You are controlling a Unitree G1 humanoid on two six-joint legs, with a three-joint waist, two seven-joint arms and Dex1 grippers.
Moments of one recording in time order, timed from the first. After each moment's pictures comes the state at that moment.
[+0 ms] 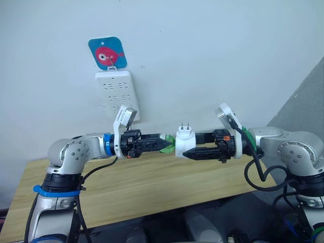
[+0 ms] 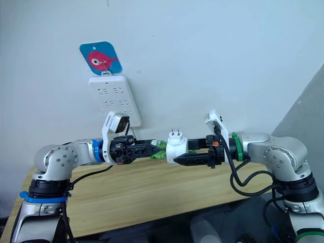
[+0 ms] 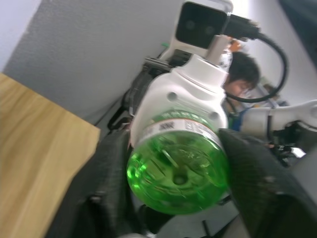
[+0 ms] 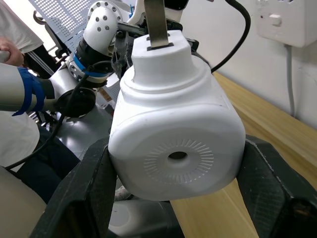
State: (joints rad) left arm -0.53 0.59 0.05 -0.08 -0.98 1.14 -1.09; right arm -0.56 -0.67 0.08 -0.35 1.03 1.10 0.83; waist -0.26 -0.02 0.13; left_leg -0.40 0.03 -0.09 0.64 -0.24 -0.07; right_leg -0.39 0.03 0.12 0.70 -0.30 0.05
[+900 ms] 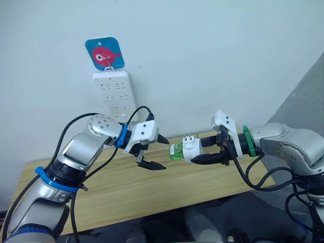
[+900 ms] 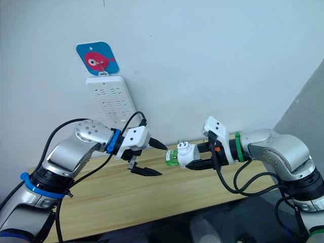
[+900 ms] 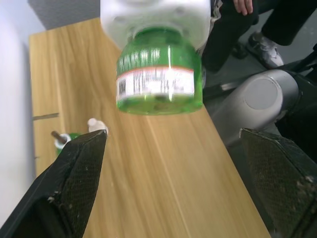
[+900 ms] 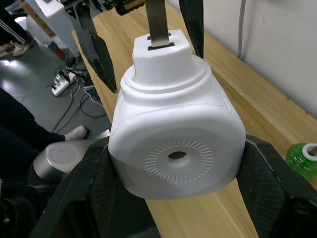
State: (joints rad) left arm -0.63 0.74 -0.36 -0.10 -0.27 0.42 -1.36; right arm -0.61 -0.81 0.26 -0.39 0.72 1.06 0.91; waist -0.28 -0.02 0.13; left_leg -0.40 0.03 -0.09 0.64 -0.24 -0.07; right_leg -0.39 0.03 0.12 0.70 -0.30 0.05
